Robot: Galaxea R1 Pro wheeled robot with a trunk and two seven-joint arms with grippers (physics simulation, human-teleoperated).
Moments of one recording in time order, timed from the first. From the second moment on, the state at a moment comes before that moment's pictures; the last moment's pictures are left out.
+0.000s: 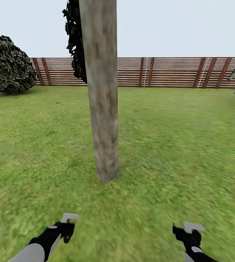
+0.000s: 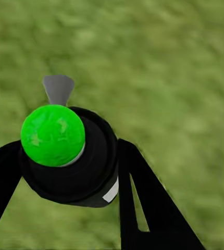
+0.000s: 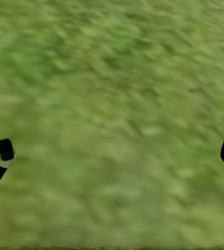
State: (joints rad) left arm -0.63 0.01 0.68 -0.22 -0.78 0.07 -0.15; right arm -0.55 -0.11 -0.28 -0.07 0.15 -0.39 -0.15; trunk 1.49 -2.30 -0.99
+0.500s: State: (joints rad) left arm -0.69 -0.02 0.68 -0.23 -0.78 0.18 -0.15; right arm -0.53 -0.11 -0.28 -0.07 0.15 -0.39 -0.15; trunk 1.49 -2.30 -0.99
